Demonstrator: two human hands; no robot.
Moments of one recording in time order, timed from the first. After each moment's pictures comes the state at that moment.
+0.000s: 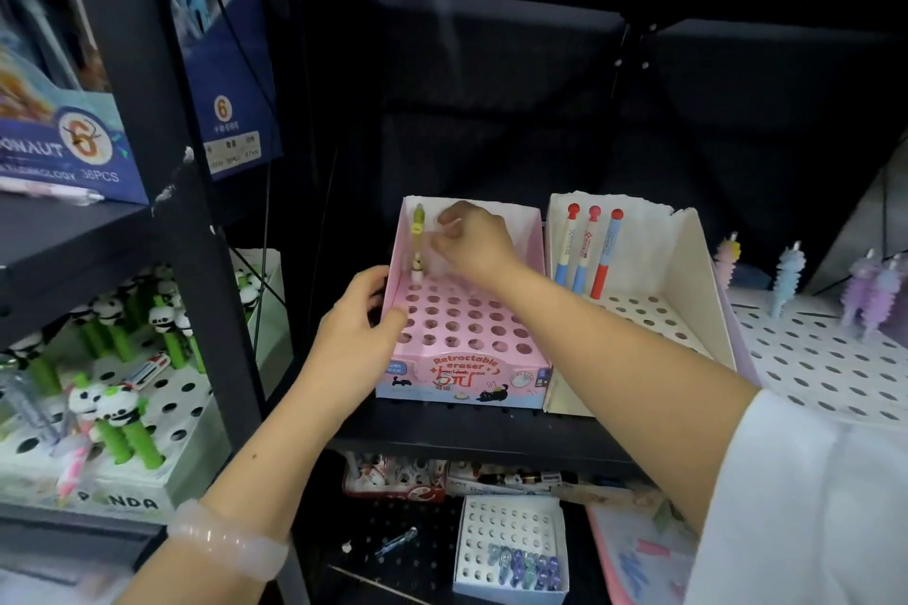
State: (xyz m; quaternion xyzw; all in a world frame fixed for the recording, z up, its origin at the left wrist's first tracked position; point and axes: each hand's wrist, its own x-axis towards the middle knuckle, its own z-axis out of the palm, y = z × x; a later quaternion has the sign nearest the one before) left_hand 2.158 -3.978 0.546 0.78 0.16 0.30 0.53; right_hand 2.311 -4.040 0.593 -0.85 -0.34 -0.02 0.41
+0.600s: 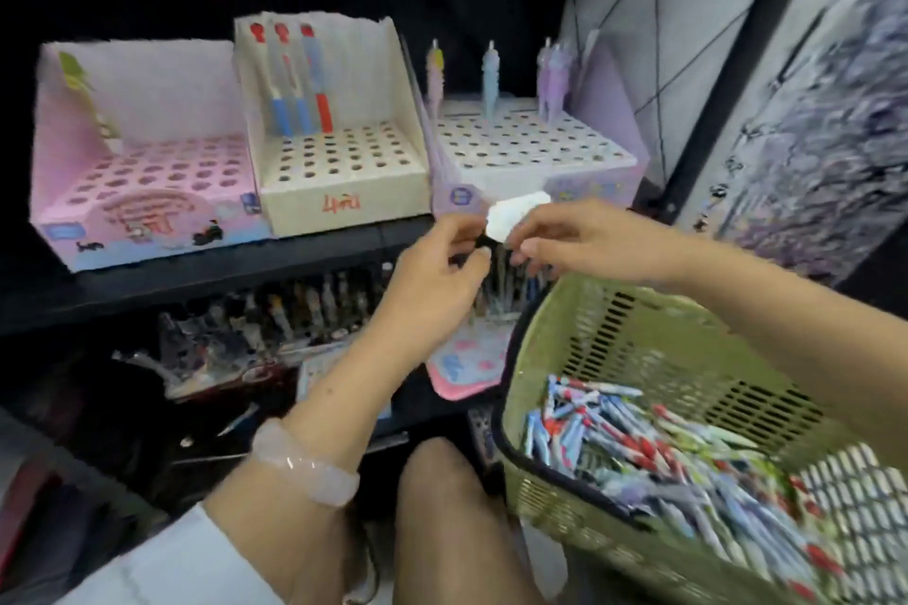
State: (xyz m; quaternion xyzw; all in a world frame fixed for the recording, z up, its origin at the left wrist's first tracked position) left_hand 2.171 -4.254 0.506 0.81 -0.07 0.12 0.57; right_hand 2.222 -4.421 0.551 -0.88 -0.29 0.14 0.34
